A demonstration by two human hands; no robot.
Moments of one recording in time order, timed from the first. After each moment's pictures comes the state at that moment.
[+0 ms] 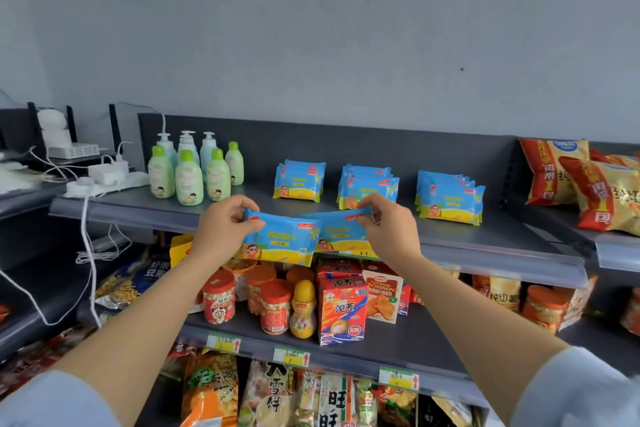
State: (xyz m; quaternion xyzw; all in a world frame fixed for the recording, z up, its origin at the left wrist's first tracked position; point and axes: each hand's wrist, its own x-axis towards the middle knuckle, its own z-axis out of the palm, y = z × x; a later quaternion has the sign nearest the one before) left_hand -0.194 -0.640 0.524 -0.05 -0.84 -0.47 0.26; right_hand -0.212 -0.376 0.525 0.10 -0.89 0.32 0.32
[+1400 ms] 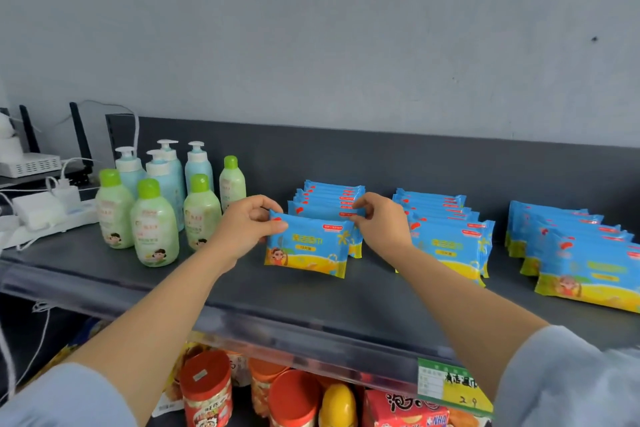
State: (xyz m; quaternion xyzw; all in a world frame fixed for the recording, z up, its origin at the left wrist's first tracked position) left_hand -0.459 -0.686 0.531 -0.06 -0.79 -0.60 0.14; right_hand -0.501 -0.456 0.527 0.09 -0.89 0.37 0.24
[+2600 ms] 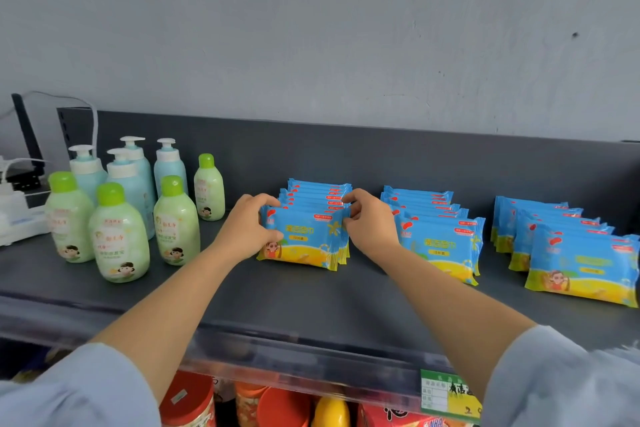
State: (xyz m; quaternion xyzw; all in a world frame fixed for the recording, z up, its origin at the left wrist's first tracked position) left_hand -0.519 -0.675 0.516 -0.07 -0.91 -0.38 0.16; right_hand -0.523 -0.460 0.519 0.05 -0.90 0.37 0.22
